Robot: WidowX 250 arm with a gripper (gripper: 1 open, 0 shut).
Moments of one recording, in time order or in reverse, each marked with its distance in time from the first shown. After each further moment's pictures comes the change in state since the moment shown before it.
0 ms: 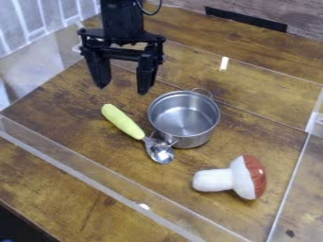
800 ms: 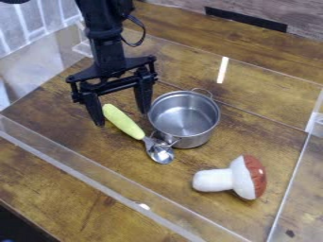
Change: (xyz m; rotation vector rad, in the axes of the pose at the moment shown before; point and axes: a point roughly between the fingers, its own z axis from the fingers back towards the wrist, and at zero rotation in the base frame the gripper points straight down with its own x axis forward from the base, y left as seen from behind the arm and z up) arm -0.005 0.007 -0.029 -0.100 -0.036 0.703
